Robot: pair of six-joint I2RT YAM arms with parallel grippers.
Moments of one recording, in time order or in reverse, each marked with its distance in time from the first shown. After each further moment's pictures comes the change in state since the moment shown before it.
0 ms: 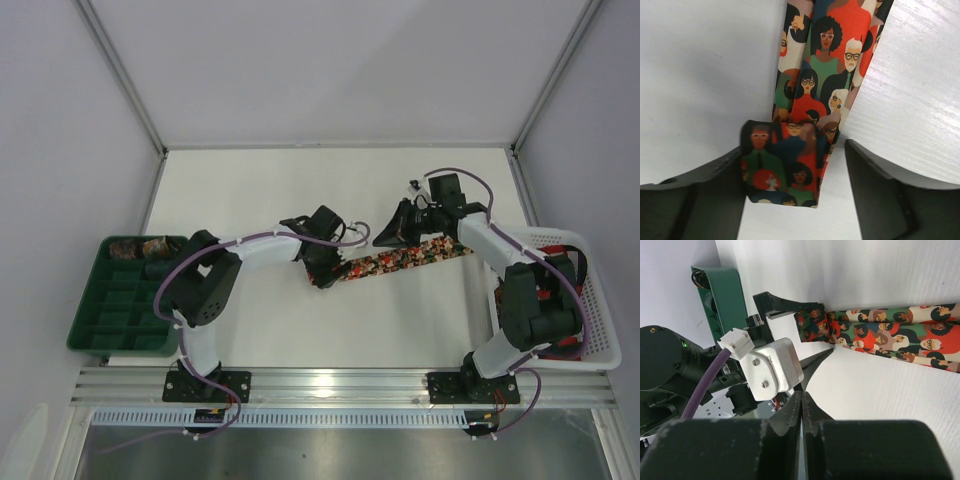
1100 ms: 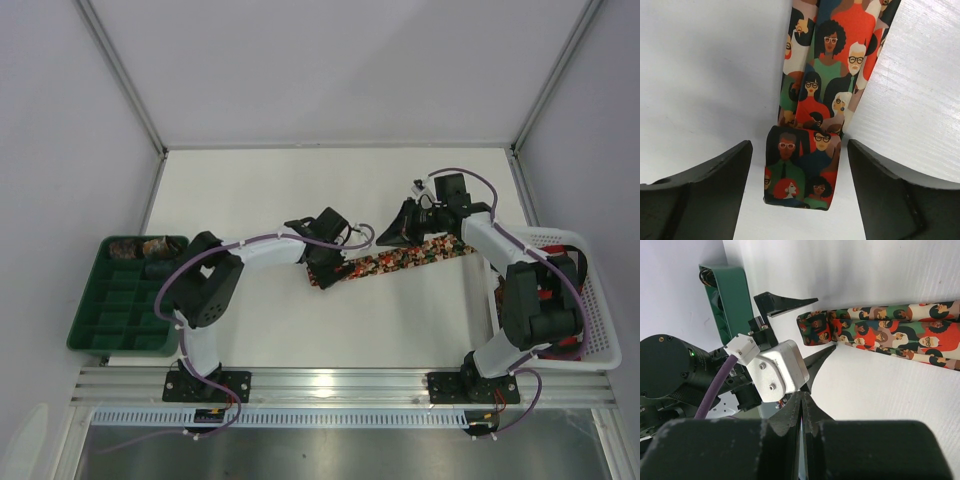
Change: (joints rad) left arm -0.036 0.005 0.020 -0.010 -0.078 0.001; right arm -0.040 -0.002 -0.008 -0.005 -0.052 -0.018
